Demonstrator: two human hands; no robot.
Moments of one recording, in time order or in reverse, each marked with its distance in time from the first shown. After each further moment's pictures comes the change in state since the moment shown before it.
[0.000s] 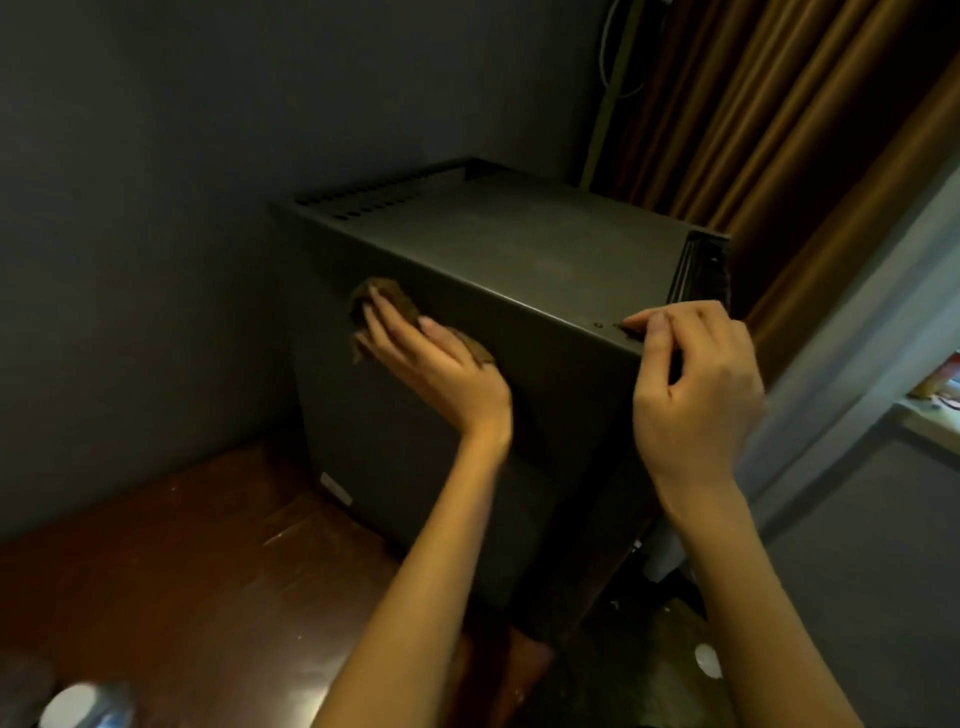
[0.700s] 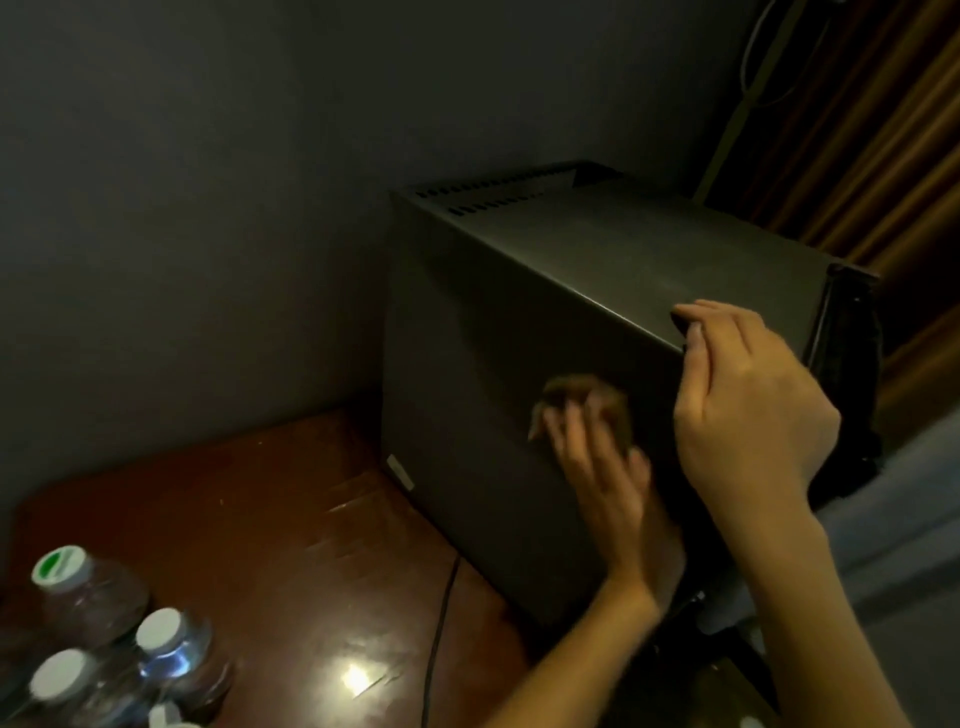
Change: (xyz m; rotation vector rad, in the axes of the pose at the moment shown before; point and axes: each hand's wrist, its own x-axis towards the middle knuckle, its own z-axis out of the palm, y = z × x) left_hand -0.116 -0.020 -0.022 0.090 -0.256 0.126; right_hand 0.012 -0.030 0.027 -0.121 -0.246 -0.178
